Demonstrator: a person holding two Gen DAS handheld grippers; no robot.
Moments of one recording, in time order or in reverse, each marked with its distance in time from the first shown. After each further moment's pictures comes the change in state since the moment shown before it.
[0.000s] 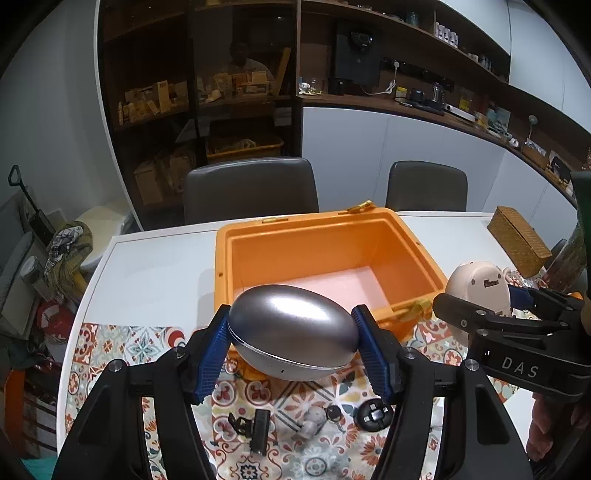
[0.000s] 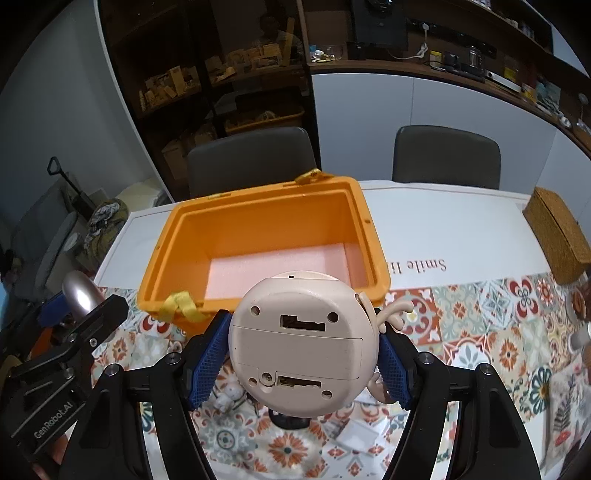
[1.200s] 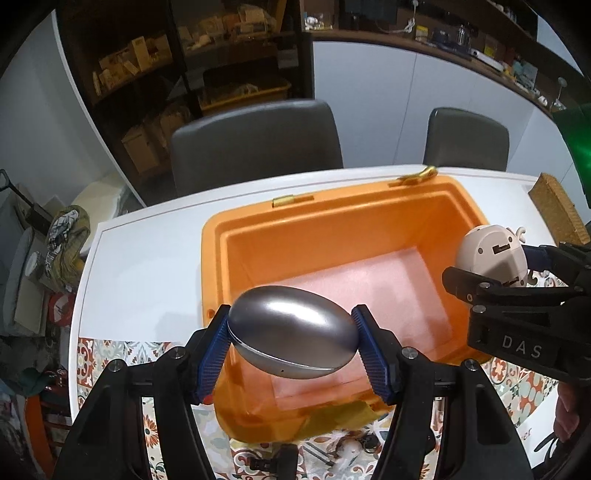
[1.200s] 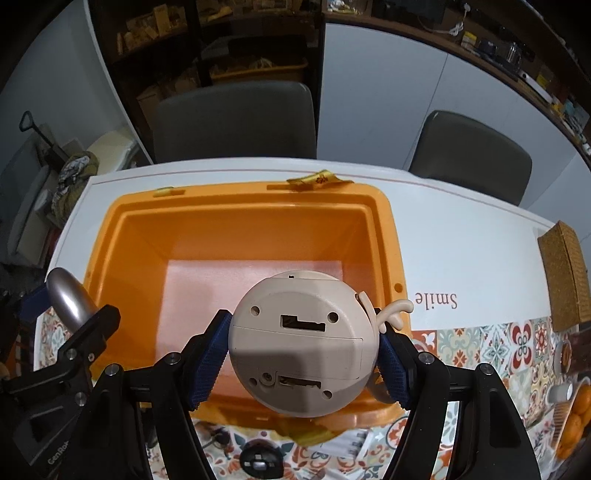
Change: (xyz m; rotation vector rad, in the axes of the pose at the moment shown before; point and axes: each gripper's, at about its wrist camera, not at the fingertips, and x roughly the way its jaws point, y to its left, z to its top) left arm 0.127 0.014 0.050 0.054 0.257 0.063; right arm 0.123 0.006 0.082 -0.093 0.244 -0.087
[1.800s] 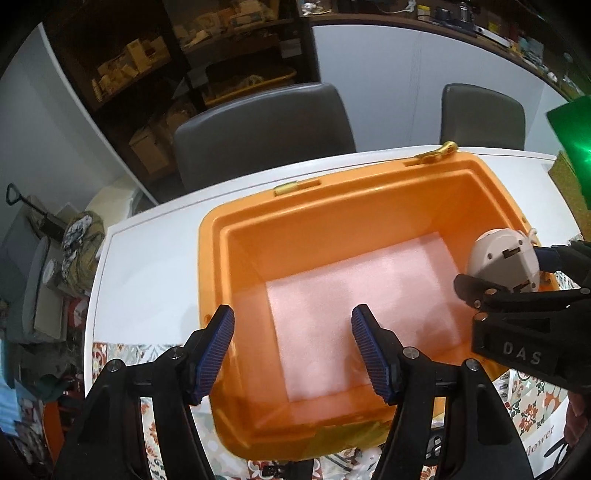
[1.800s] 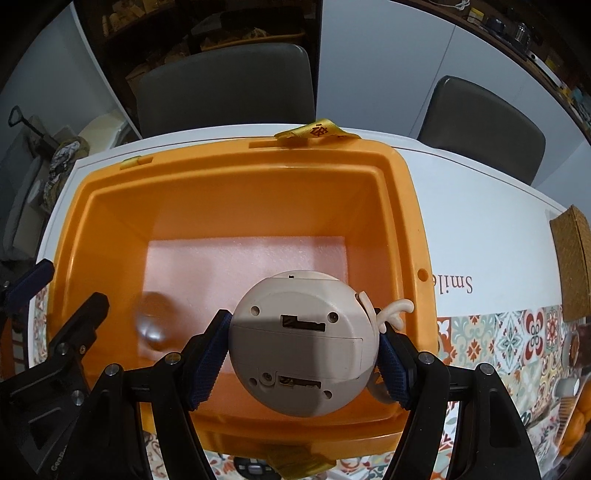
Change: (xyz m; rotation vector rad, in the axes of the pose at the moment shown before) left arm 0.020 -0.008 0.000 0.034 0.039 0.089; right arm 0.038 -0.005 -0.001 0.011 0.090 0.003
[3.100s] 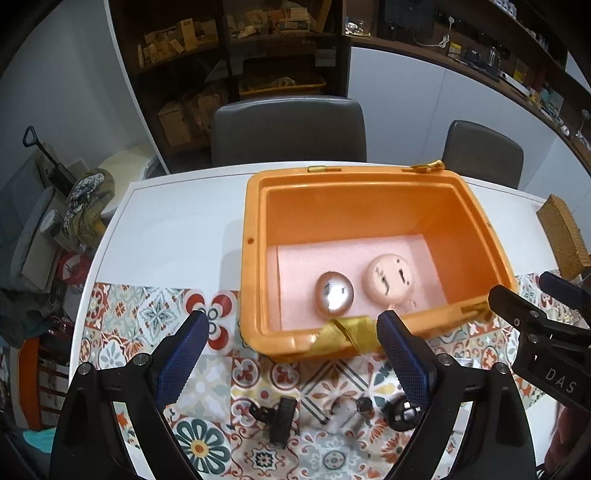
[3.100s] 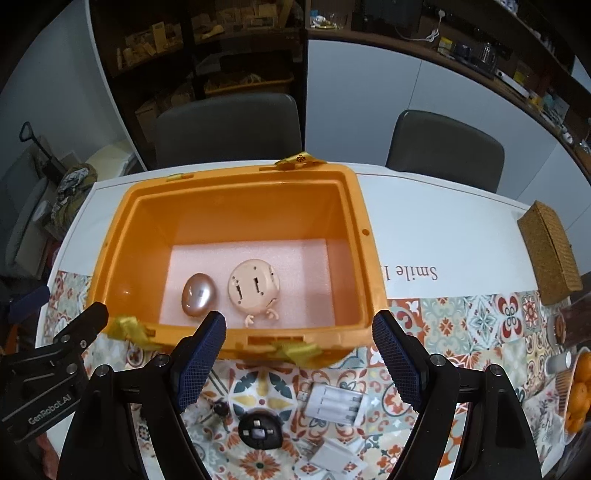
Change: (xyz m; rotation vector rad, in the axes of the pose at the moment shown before) left arm -0.064 0.023 -0.054 -0.180 -0.028 -0.054; right arm -0.085 -0.003 -0.067 0.028 -0.191 -0.021
